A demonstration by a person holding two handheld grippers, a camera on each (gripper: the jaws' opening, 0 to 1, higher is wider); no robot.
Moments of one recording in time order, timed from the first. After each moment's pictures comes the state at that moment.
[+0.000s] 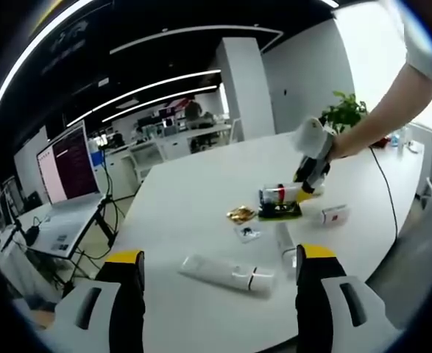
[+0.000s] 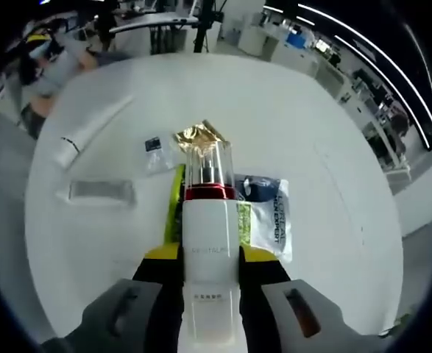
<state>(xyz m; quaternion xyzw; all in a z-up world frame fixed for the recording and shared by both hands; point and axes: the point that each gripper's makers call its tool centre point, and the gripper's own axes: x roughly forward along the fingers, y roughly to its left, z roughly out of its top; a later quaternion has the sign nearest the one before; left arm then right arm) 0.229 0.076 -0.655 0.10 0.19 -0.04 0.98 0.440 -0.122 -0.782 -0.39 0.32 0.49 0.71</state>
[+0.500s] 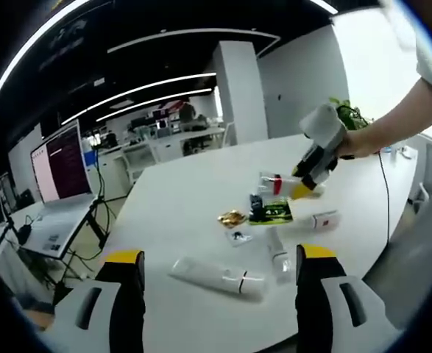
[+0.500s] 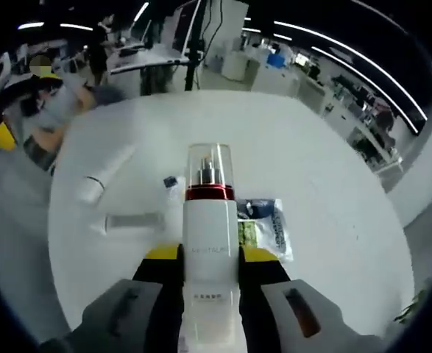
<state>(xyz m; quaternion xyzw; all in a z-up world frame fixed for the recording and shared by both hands) 0.228 0.066 -0.653 0.08 0.18 -0.06 0.98 0.406 -0.112 -0.734 -0.31 0.28 0.48 0.77</state>
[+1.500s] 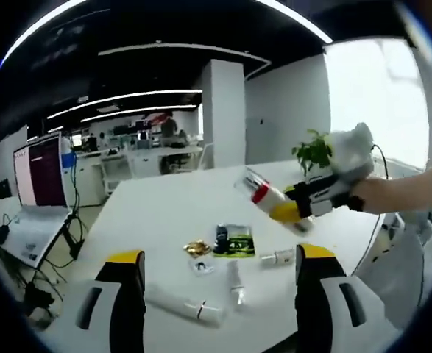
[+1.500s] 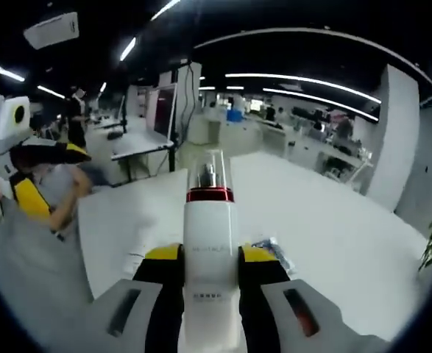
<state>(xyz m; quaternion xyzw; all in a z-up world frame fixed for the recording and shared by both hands) 0.229 0.015 -0.591 0.00 0.13 -0.14 0.98 0.330 -0.100 -0.630 -0.15 0.14 0.43 0.88</state>
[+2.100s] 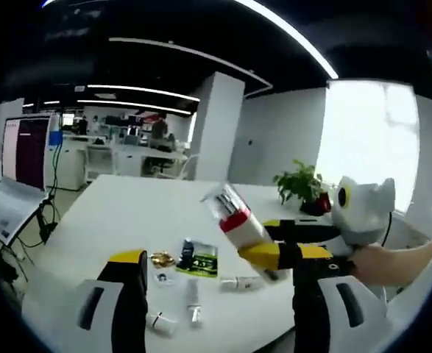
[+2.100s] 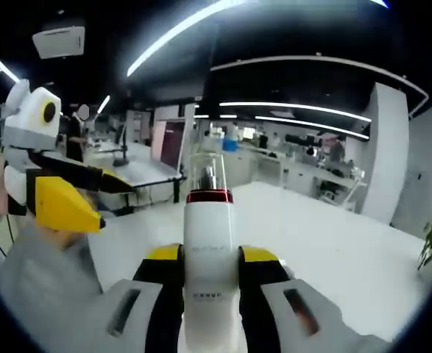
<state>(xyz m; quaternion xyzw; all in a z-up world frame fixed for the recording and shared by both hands) 0.231 -0.015 -0.570 -0.10 0.11 -0.18 0.97 0.276 -0.077 -0.599 -0.12 0.08 0.42 0.90</state>
